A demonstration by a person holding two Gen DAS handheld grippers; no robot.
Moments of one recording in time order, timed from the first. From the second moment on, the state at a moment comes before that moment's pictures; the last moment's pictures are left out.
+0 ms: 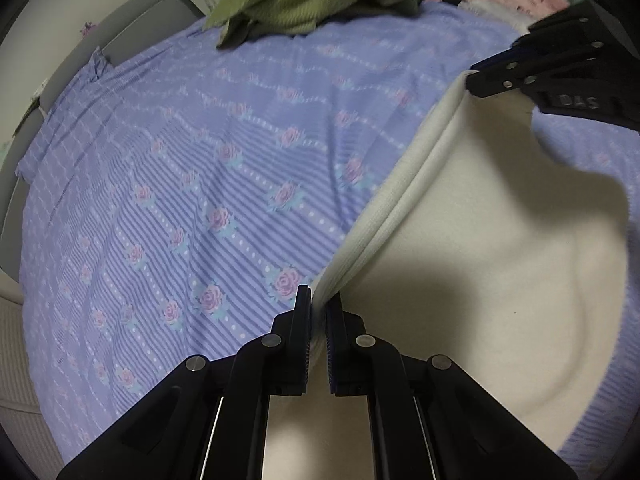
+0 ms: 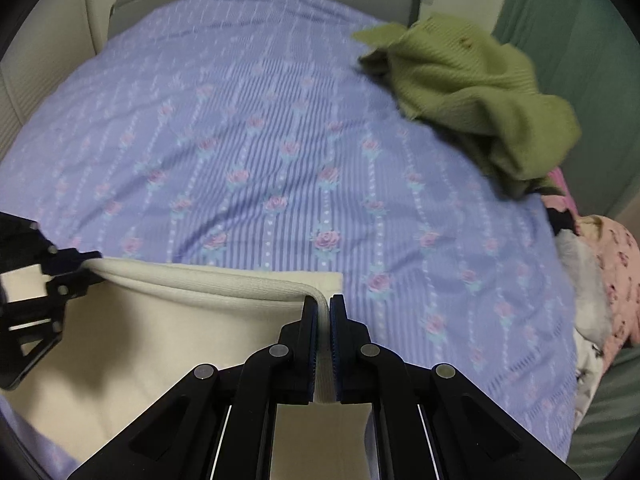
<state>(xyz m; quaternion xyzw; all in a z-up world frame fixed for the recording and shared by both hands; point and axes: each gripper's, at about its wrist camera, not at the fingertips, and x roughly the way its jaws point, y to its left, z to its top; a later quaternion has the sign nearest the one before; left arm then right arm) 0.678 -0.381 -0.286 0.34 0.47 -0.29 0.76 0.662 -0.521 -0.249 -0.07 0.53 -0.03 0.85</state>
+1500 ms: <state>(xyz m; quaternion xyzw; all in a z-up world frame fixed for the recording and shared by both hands) 0.353 -0.084 -0.059 0.03 0.41 0.02 0.91 0.377 -0.326 -0.073 0.00 0.44 0.18 0.88</state>
